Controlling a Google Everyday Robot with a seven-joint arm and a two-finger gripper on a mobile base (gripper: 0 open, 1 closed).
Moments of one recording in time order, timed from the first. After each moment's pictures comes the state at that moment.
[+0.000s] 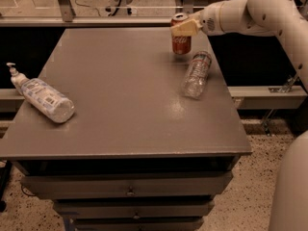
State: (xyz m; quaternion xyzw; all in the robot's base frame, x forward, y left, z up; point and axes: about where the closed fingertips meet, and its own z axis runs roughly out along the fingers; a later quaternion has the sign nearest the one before) arm 0.792 -0.105 0.932 -0.37 0.74 0.20 0.52
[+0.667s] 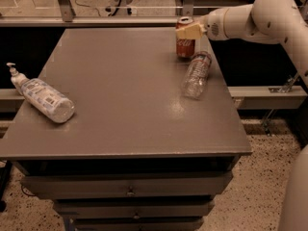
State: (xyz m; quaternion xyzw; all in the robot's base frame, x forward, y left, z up) arm 0.791 -0.125 0.922 -0.34 0.75 0.20 0.53
